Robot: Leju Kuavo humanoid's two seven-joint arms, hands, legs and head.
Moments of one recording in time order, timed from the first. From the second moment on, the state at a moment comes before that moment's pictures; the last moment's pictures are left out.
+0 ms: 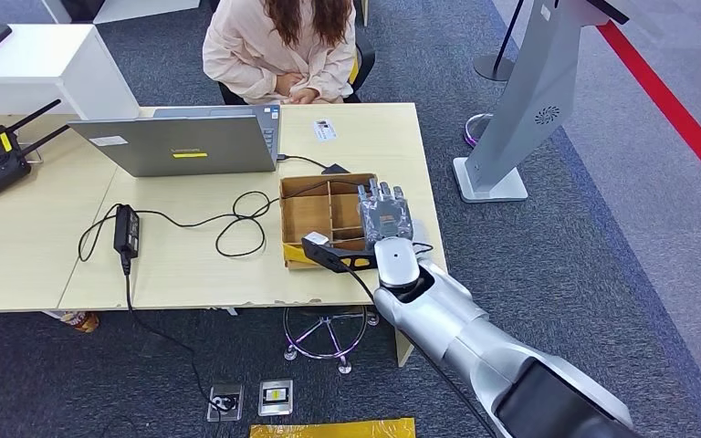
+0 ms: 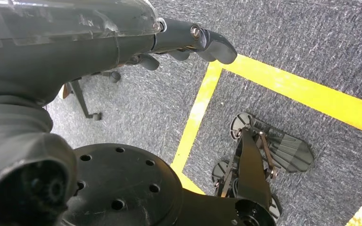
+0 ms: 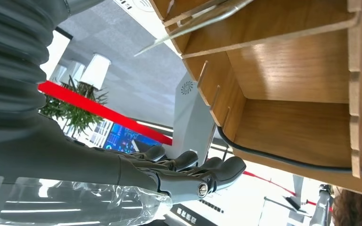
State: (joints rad) left arm -0.10 0.05 -1.08 -0.19 1.26 0.49 0.06; right arm -0.80 0.08 0.89 -0.56 1.10 0.03 0.51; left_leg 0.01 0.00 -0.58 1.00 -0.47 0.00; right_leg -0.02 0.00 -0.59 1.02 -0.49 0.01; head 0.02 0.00
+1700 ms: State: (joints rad) left arm -0.10 0.05 -1.08 -0.19 1.27 0.50 0.06; right arm -0.77 0.09 0.89 -0.62 1.03 0.06 0.46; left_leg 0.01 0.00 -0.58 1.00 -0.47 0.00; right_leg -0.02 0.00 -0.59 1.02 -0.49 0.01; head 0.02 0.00
